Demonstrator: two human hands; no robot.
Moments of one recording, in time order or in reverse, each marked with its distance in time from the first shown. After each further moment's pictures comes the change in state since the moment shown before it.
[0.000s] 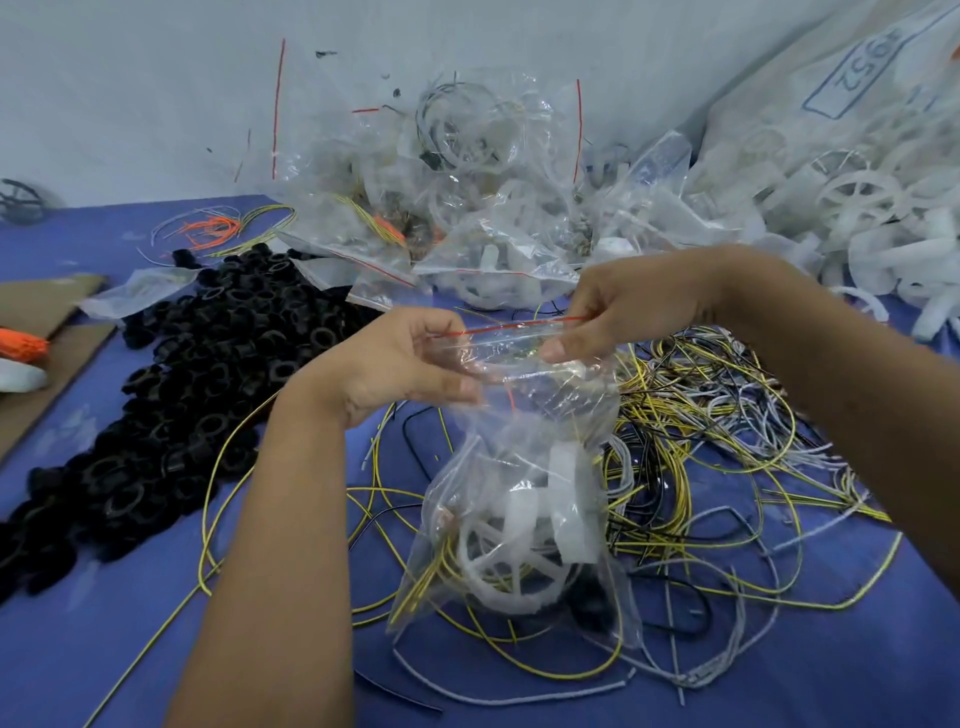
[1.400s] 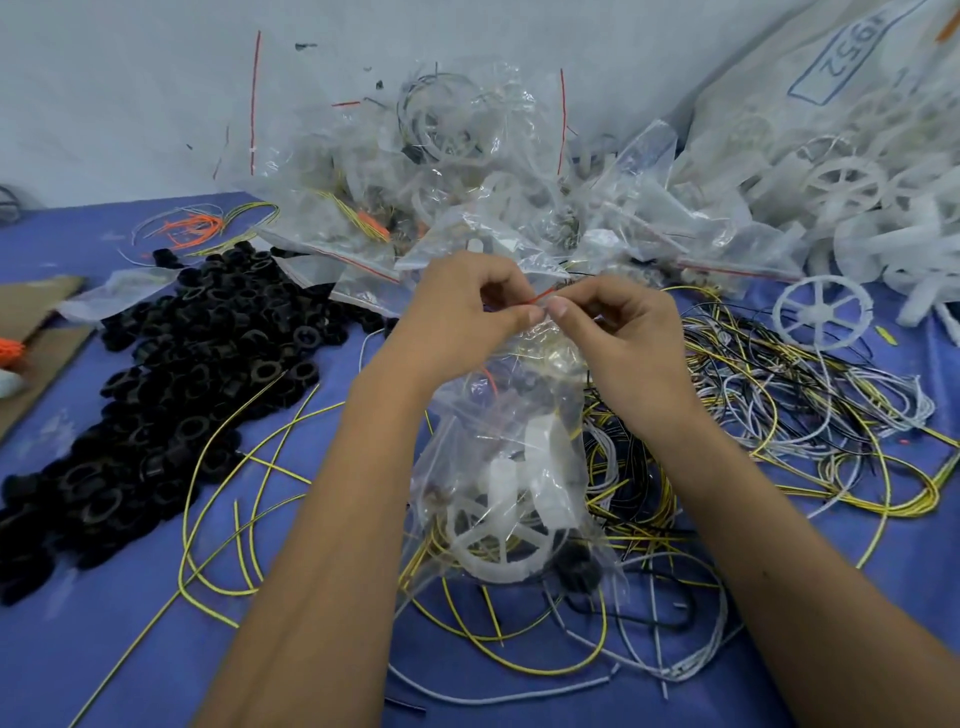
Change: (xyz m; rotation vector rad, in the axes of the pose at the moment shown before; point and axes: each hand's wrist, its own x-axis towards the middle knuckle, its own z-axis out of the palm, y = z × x) left_hand 0.040 0.037 0.052 0.478 0.315 0.344; right_hand 0.007 0.002 0.103 0.799 1.165 -0.165
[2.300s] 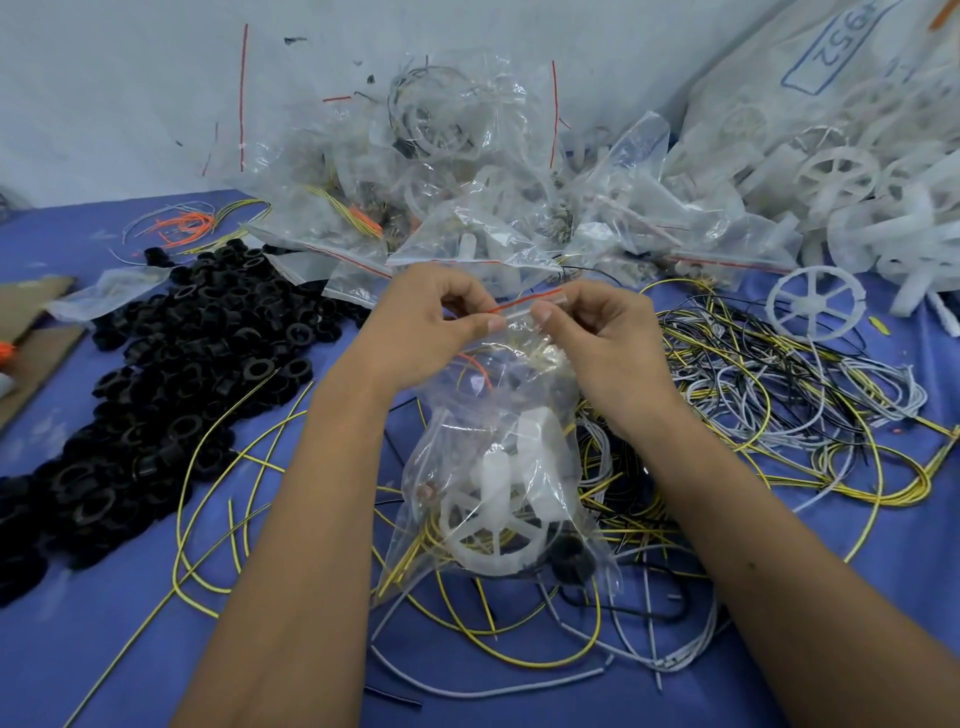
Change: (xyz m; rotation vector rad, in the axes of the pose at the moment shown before) left_hand -0.007 -0.026 -0.009 -0.006 -0.008 -0.056; right_hand -0.002 0.015 0.009 0.141 -0.025 0.129
